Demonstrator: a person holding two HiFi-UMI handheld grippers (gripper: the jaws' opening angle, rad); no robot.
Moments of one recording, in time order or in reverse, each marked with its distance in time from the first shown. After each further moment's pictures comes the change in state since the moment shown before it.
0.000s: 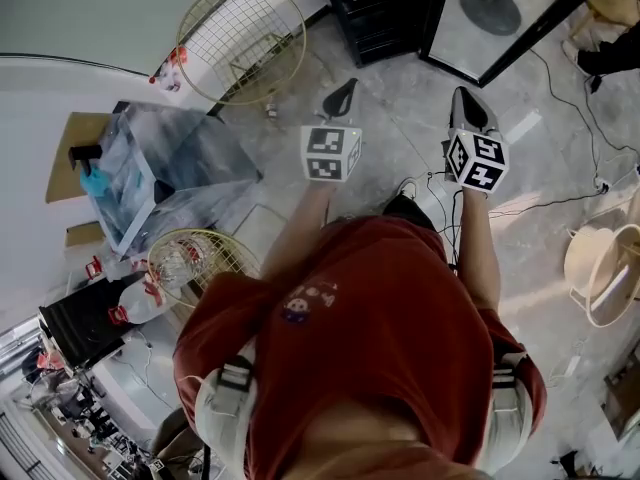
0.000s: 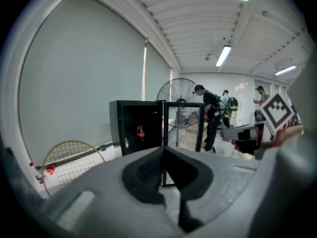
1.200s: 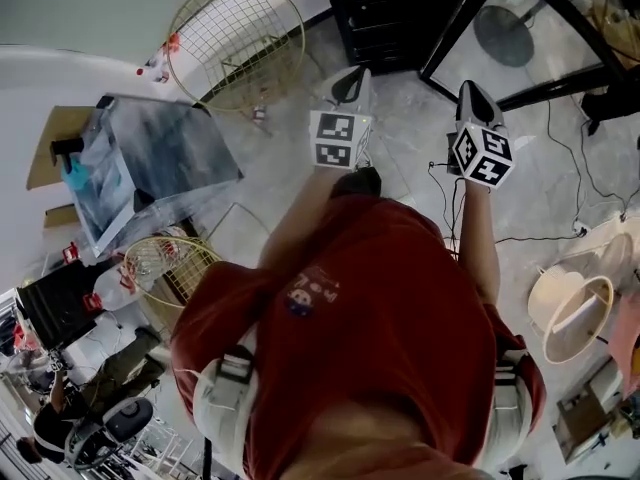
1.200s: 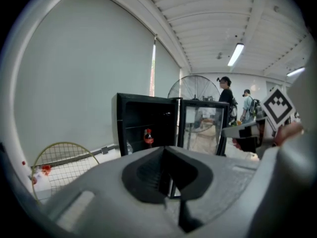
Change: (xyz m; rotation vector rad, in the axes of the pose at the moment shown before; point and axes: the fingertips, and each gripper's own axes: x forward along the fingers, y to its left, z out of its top) left arm 0.149 0.095 0.026 -0.067 -0.021 0.076; right arm 0.181 -0.030 0.061 -0.048 0.036 0.069
